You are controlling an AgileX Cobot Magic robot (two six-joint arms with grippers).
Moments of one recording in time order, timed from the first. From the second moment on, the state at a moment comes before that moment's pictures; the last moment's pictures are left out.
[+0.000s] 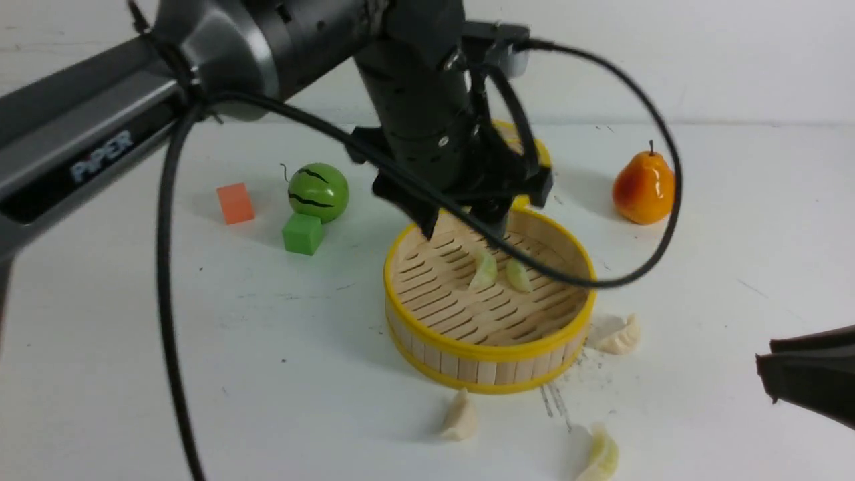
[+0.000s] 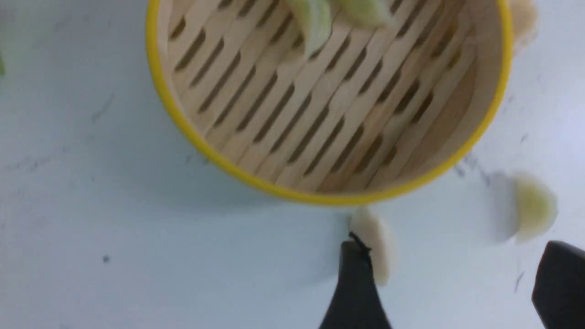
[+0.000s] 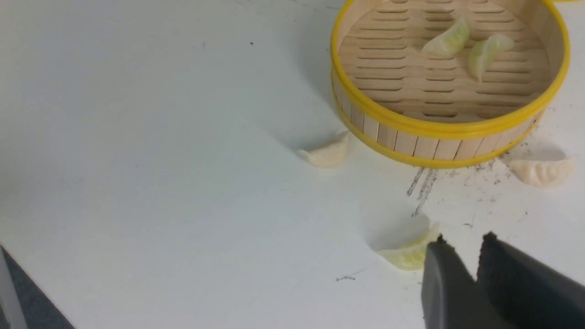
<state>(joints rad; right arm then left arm) 0.26 0.78 -0.82 0.54 0.86 -0.48 -0.68 1.88 -1.89 0.00 1.24 -0.23</state>
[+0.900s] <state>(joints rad) 0.26 0.78 -0.82 0.50 0.86 -0.48 -0.77 2.06 -1.49 0.02 0.87 -0.29</state>
